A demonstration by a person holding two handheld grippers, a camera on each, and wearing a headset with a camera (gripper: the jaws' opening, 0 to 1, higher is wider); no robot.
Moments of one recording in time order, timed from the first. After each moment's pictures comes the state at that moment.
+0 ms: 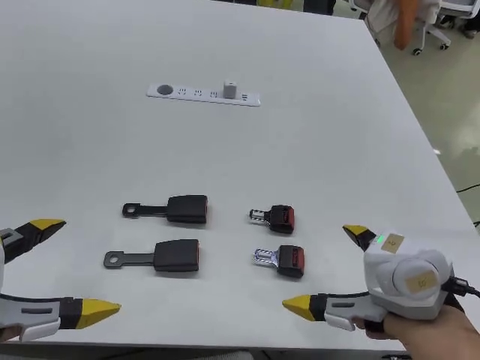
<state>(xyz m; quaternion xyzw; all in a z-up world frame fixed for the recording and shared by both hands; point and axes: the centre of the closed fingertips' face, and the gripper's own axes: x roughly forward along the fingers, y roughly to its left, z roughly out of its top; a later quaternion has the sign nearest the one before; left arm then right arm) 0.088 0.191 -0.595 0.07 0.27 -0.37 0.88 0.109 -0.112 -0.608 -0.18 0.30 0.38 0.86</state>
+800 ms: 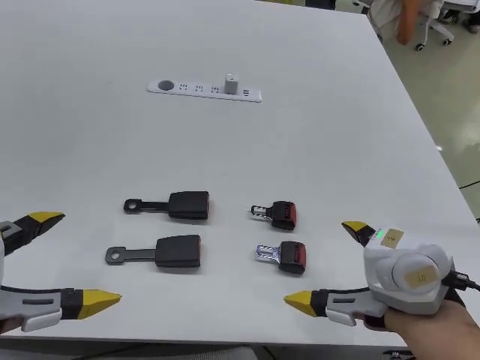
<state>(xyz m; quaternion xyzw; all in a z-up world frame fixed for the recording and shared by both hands) 0.093 0.193 -0.591 0.07 0.27 -0.36 0.89 0.109 -0.110 -0.608 -0.19 0.30 0.39 0.85</state>
